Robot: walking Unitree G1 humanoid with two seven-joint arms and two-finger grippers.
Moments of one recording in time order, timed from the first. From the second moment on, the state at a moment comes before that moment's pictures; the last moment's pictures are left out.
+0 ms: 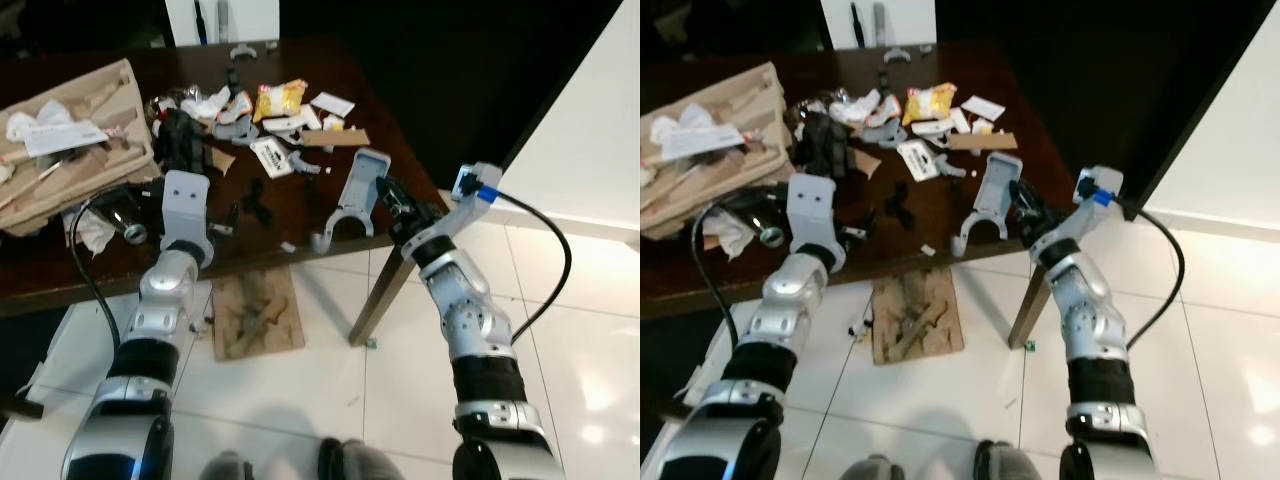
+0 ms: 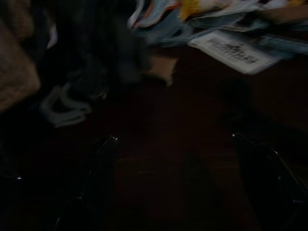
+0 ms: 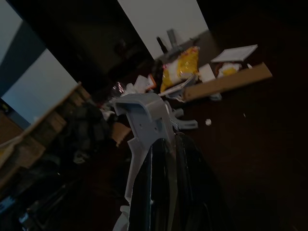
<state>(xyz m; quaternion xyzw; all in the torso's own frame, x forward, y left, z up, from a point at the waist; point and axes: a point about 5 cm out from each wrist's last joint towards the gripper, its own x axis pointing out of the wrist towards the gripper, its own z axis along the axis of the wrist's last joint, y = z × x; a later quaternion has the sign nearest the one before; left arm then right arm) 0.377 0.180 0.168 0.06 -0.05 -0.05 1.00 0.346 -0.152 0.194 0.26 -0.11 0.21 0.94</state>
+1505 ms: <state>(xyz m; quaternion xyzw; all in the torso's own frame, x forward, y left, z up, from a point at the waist) 0.411 0.112 0.221 -0.02 -0.04 -0.23 0.97 0.296 -0.186 0.212 0.26 -0.13 0.14 0.95</state>
